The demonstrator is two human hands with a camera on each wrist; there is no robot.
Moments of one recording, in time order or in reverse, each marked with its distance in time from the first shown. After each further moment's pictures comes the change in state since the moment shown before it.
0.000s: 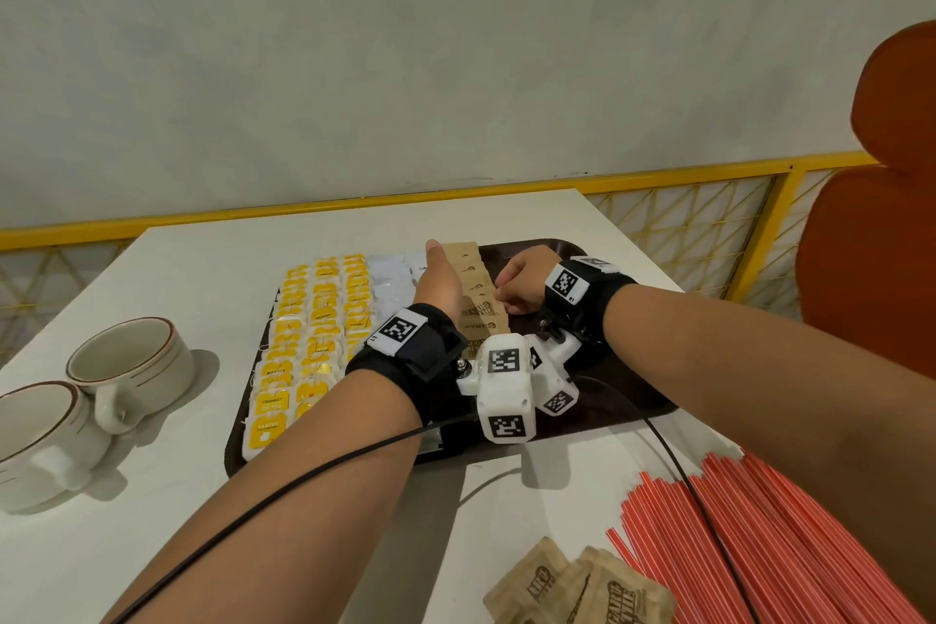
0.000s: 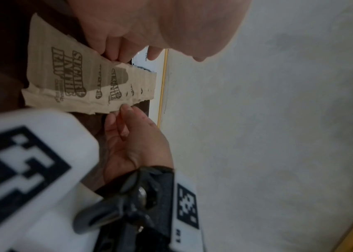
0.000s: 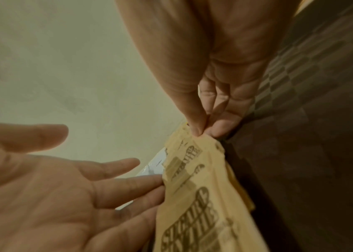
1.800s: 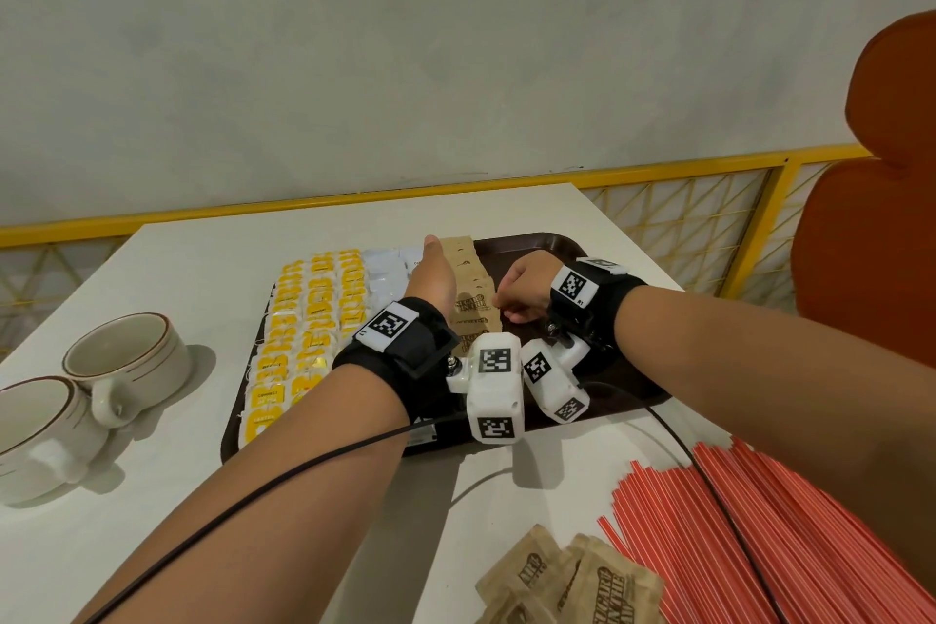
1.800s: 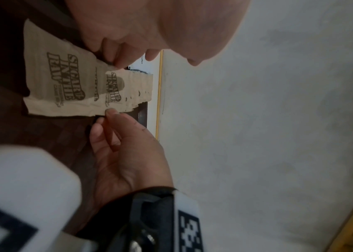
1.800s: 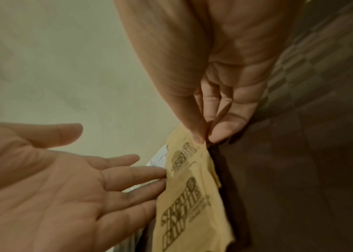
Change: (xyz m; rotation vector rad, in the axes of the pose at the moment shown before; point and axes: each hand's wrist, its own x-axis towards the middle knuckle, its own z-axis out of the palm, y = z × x) left_hand -0.020 0.006 0.001 0.010 0.036 -0.082; right_hand -0.019 0.001 -0.001 -0.049 -0.070 0.091
